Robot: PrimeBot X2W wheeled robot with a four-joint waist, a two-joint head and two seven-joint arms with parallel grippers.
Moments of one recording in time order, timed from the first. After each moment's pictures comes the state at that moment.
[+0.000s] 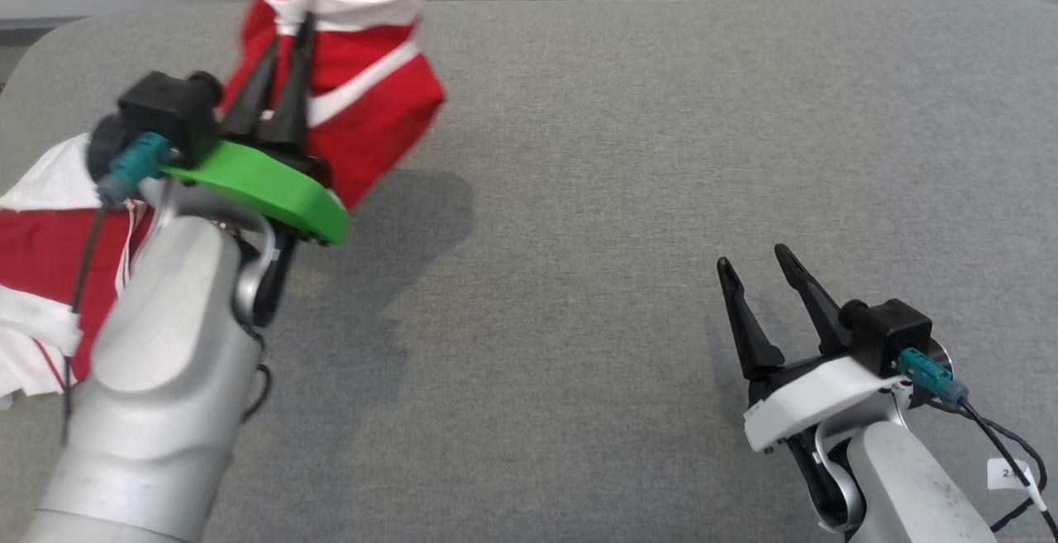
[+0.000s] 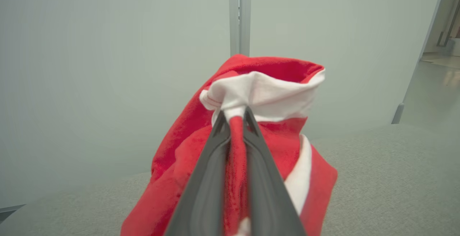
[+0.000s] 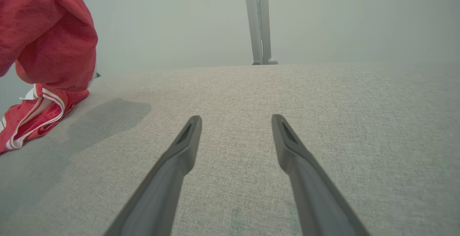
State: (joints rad) left arm -0.80 0.29 -0.43 0.58 -0.50 -0.13 -0.26; right arm -0.24 -0.13 0.22 0.30 0.29 0.13 -0.26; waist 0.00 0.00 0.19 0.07
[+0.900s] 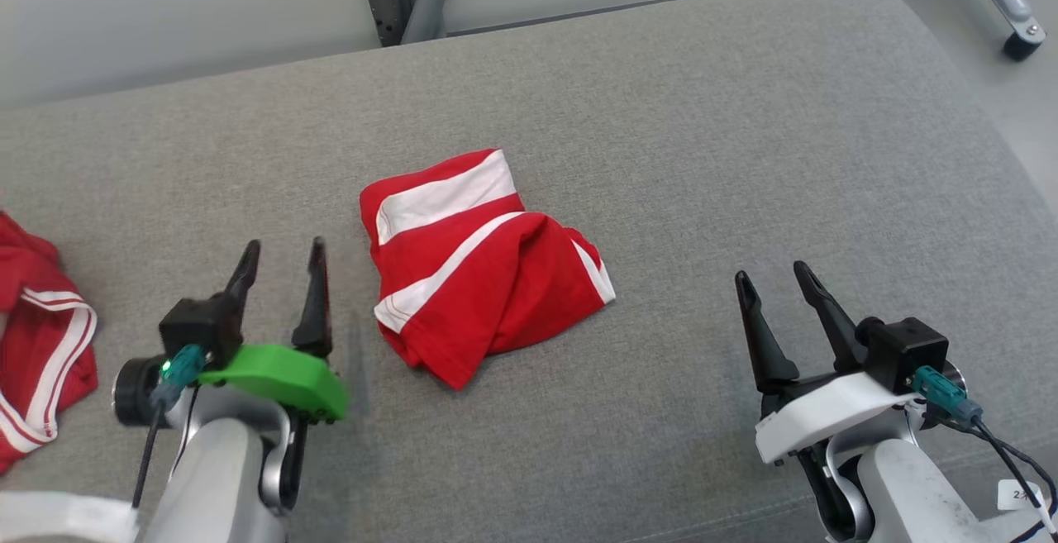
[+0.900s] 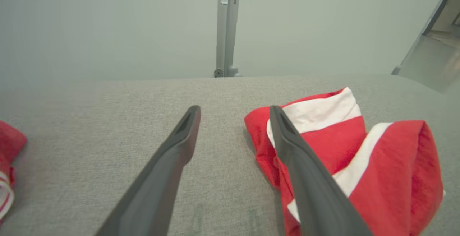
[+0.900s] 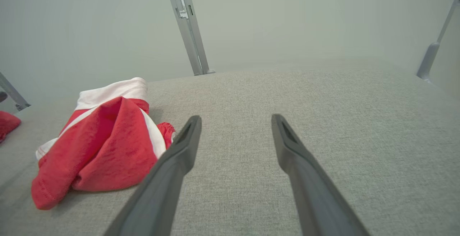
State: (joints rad) left arm -0.37 0.13 -0.18 0.53 -0.32 -0.04 -0.26; right arm -0.19 -0.10 0.16 0.29 0.27 0.13 -0.26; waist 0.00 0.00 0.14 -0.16
